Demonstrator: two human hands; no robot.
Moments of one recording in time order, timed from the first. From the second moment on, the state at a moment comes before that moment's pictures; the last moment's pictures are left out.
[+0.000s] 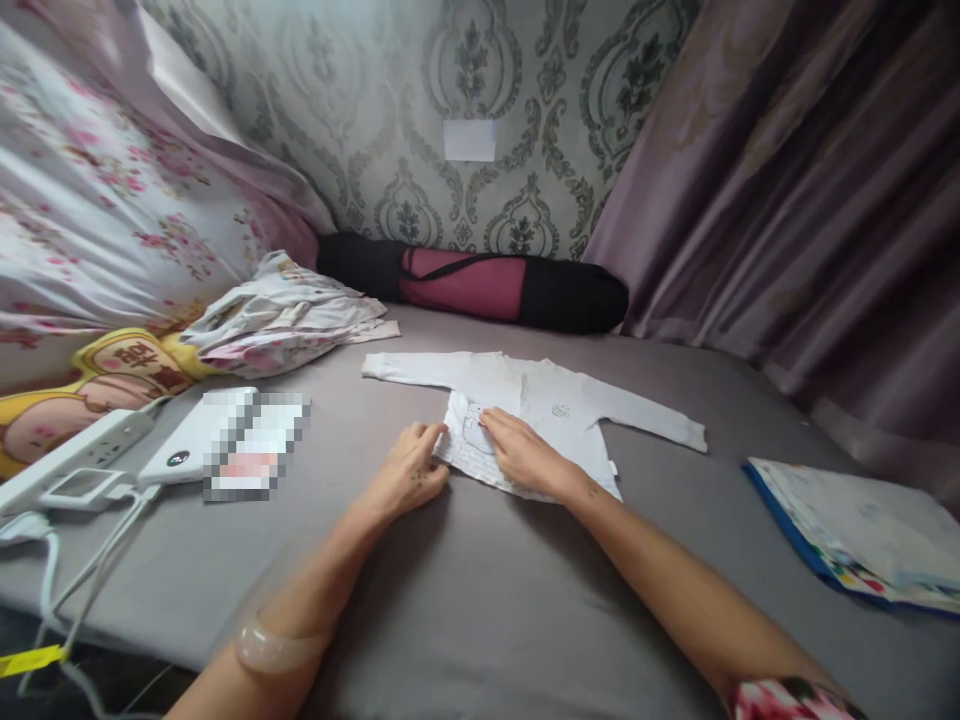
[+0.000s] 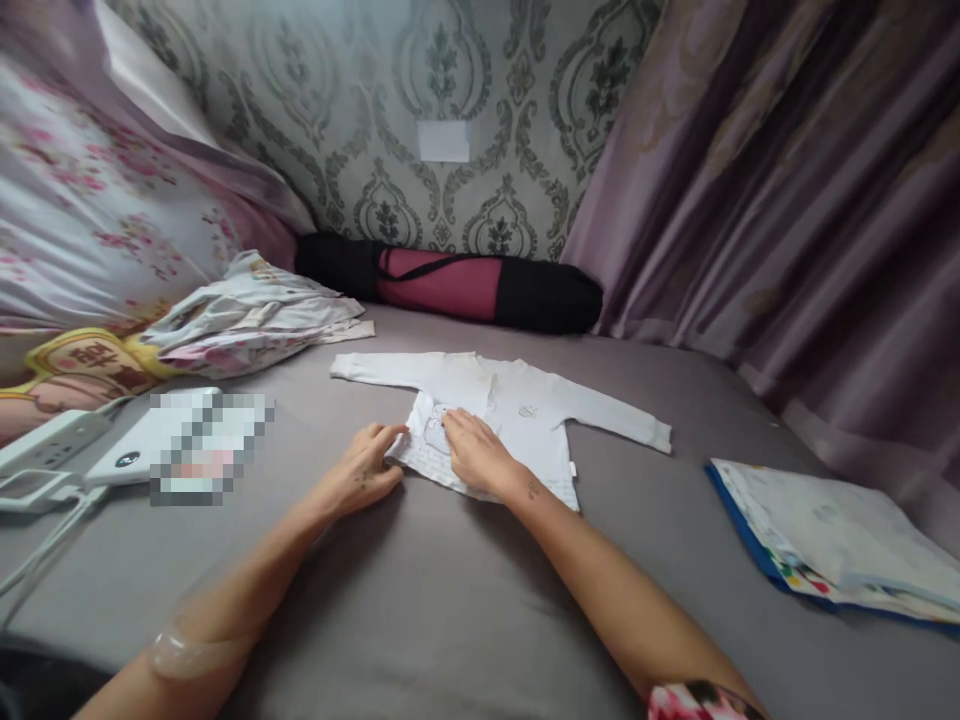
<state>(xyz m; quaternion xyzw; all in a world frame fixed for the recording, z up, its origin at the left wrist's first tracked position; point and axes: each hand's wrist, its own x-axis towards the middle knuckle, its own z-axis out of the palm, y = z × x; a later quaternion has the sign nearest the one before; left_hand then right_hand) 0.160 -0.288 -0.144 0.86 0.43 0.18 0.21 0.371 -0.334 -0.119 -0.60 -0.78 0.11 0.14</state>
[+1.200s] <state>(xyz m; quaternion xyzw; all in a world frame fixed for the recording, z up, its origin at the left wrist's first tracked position) 0.142 -0.276 -0.119 0.84 0.46 0.10 0.27 0.336 -0.274 -0.149 -0.66 -0.74 -0.01 0.13</state>
